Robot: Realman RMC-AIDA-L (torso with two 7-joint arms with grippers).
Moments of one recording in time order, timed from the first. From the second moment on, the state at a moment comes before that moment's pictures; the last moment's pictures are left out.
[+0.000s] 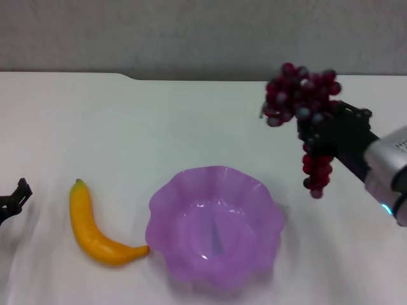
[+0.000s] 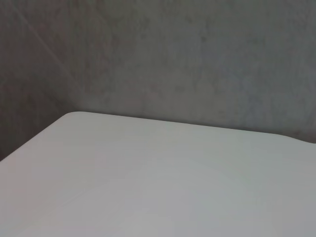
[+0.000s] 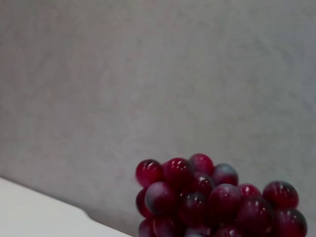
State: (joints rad) left arm -0.39 -2.04 -1.13 -0.21 2.34 0.69 -0.18; right arm 0.11 1.98 1.09 1.31 -2.69 -0.20 -0.26
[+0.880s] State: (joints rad) left arm -0.40 -2.04 -1.12 -0.22 2.34 0.69 -0.18; right arm 0.20 2.00 0.91 1.30 -2.73 -0.01 -0.27
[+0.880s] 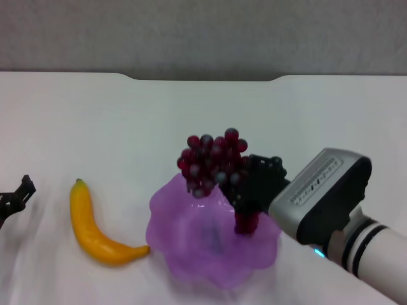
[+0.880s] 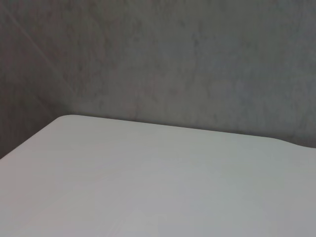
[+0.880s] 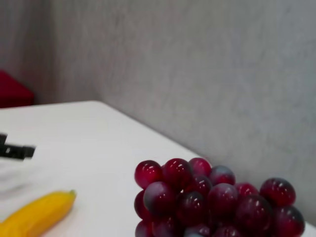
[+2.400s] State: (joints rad) left arm -0.41 -2.05 -1.12 -0.22 2.34 0.69 -0.19; right arm 0.26 2.00 1.00 1.04 -2.72 -0.25 -0.11
